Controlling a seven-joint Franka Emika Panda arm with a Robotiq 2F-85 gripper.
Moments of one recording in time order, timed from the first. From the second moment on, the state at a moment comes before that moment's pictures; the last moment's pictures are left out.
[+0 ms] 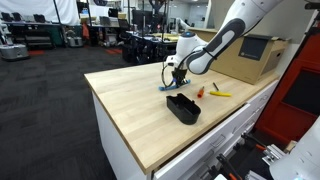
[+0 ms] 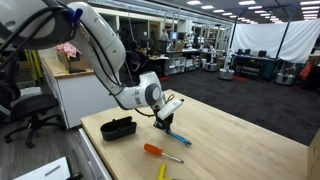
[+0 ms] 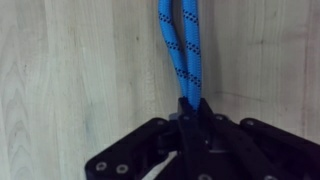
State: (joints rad) arm 0.02 0.40 0.00 -2.11 -0.60 2.71 -1.03
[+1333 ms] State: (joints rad) arm 0.11 0.00 0.10 -2.21 -0.19 2.10 -0.70
